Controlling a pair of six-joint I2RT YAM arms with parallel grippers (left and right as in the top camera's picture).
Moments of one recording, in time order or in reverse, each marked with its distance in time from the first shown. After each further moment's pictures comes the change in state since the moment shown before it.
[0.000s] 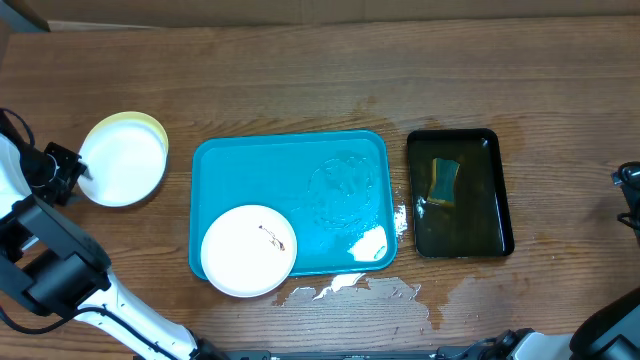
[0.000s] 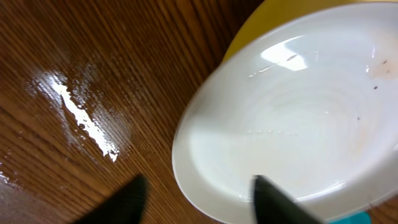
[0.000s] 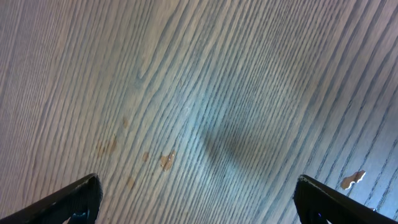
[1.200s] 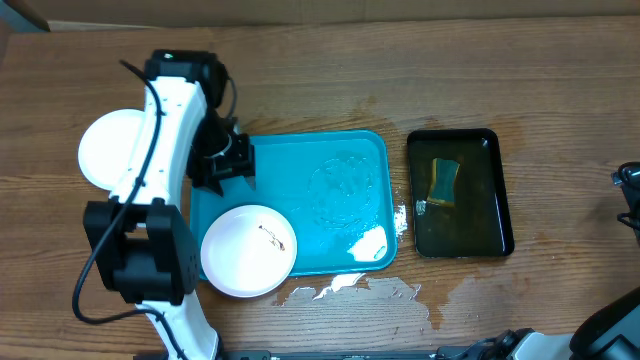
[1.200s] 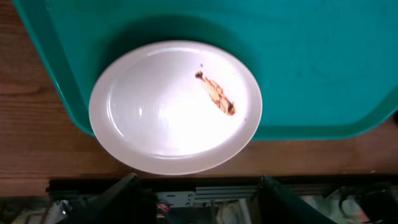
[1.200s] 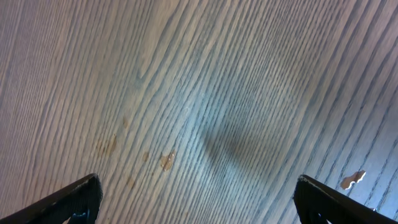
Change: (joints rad) left arm -0.797 -0.195 -0.080 -0.449 0.028 0.217; right arm 0.000 0.000 0.000 0.000 0.000 -0.001
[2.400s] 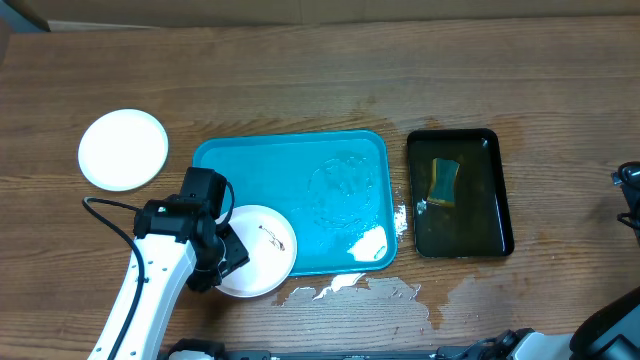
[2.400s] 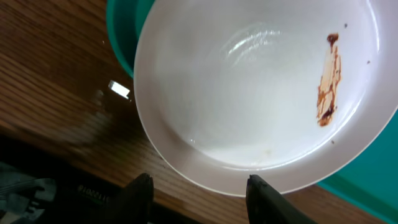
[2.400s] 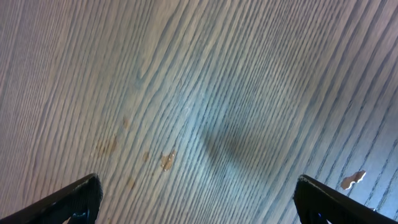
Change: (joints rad) left arm -0.031 -0.721 -0.898 0.444 -0.140 -0.540; right arm 0.000 0.000 0.000 0.000 0.000 0.000
